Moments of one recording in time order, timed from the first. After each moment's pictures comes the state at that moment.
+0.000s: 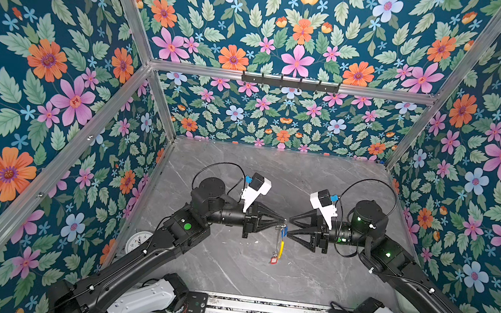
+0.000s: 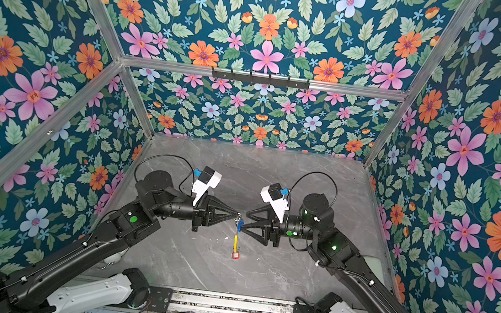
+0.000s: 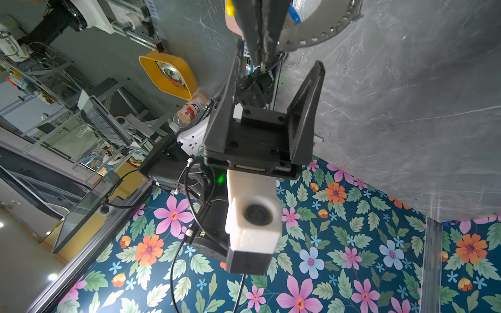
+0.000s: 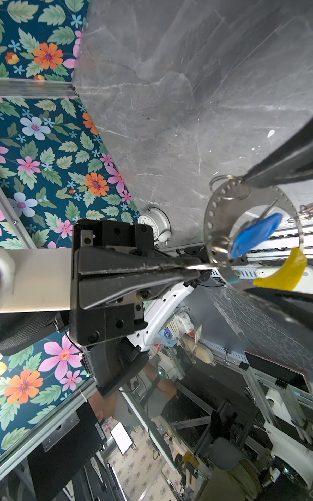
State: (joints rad) left arm -0.75 0.97 0.91 0.02 0.85 -0.47; right arm 0.67 0.93 0.88 -0.15 -0.83 0.28
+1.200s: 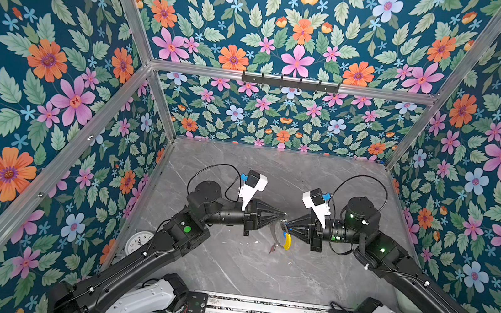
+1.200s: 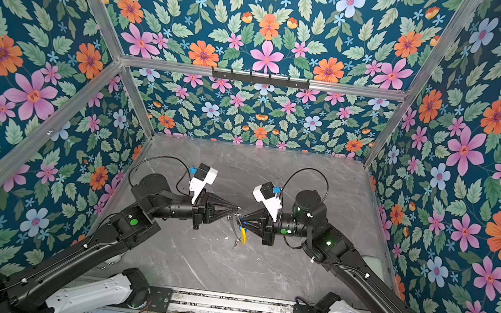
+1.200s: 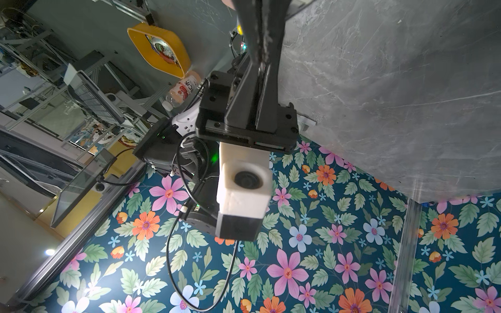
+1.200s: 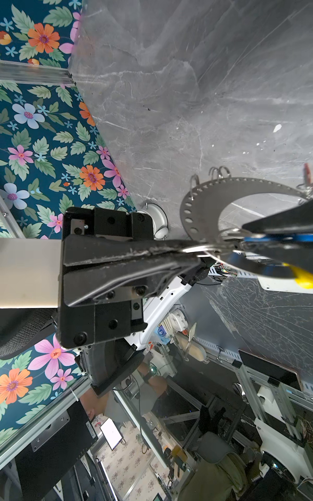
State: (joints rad) left arm -0.75 0.94 0.86 0.14 0.75 -0.54; right arm 0.71 0.98 0.92 -0.16 -0.81 0.25
